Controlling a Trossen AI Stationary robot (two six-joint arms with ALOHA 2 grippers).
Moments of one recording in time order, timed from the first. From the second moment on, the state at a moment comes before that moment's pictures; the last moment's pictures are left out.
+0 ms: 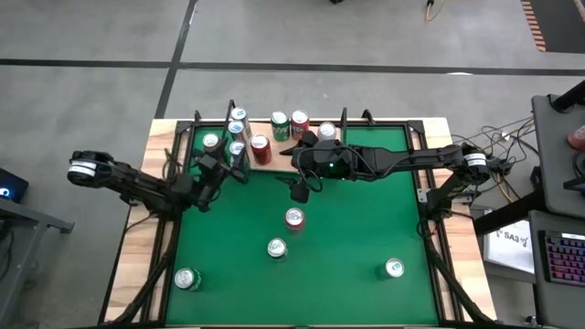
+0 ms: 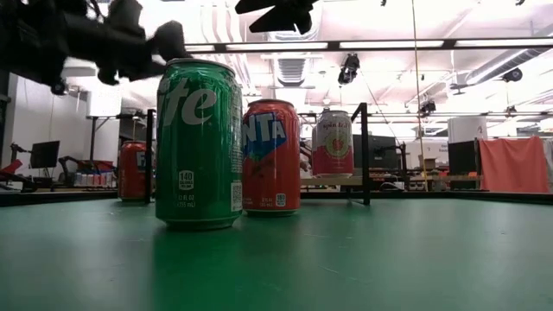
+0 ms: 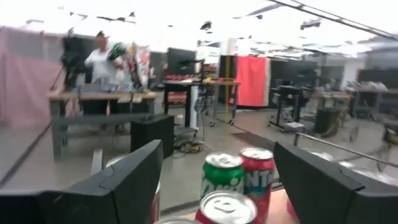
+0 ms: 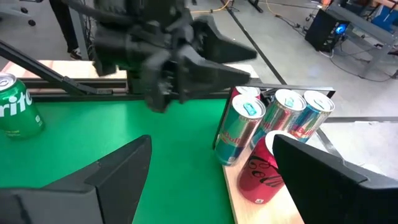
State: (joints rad) left arm -0.09 1.19 0.26 1.35 -1.11 0.28; right arm -0.03 1.65 1.46 -0.16 0.18 -0.07
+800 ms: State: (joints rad) left arm -0.28 1.07 0.54 -0.22 -0.83 -0.19; right arm -0.03 1.64 1.46 -0.36 0.18 0.02
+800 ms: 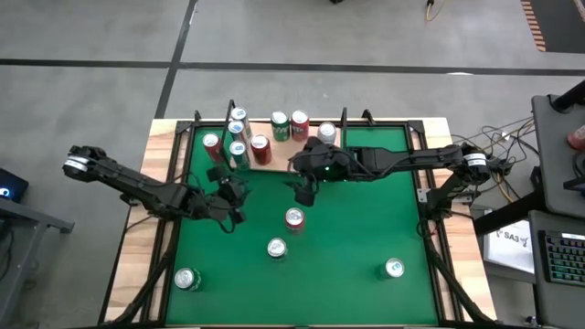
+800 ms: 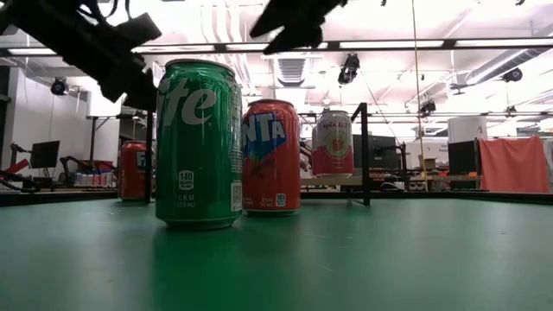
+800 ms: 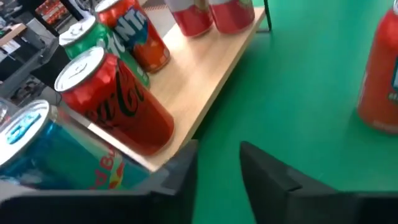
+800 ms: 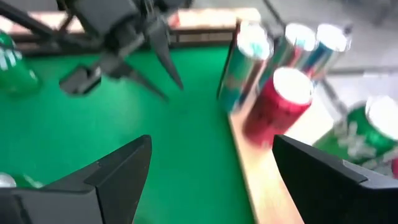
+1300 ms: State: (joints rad) left arm -0.11 1.04 0.38 0.13 -0.83 -0.17; right arm -0.03 1.64 1.46 -0.53 0.18 0.08
